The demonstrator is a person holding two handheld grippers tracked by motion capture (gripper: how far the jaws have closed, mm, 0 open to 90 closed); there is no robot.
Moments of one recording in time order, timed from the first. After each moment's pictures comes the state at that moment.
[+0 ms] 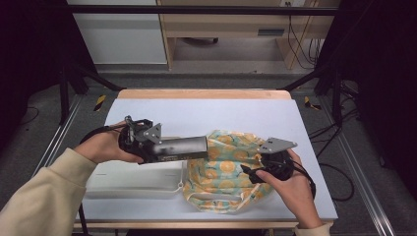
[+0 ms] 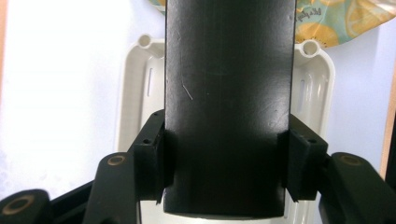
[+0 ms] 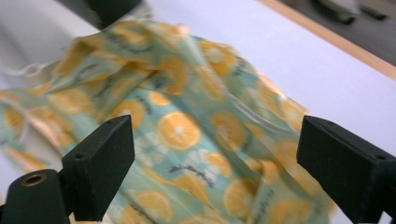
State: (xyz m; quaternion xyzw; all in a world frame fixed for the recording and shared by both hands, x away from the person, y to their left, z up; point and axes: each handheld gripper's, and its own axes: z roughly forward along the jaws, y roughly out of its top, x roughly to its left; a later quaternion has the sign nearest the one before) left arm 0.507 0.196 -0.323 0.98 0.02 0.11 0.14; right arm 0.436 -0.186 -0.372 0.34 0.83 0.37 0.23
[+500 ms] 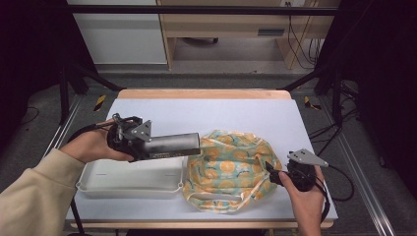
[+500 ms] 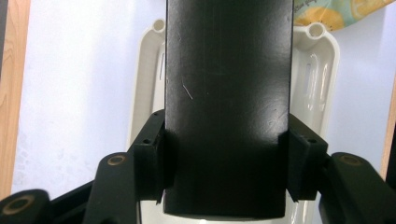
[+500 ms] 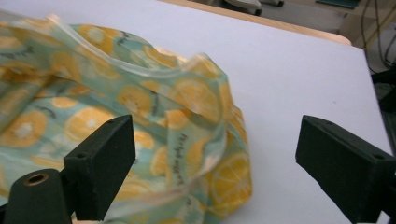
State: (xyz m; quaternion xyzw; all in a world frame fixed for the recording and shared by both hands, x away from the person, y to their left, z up) left arm 0.504 0.218 -0.311 0.98 0.03 0.13 0.14; right arm 0.421 -0.244 -0.414 0.48 0.72 0.39 0.30
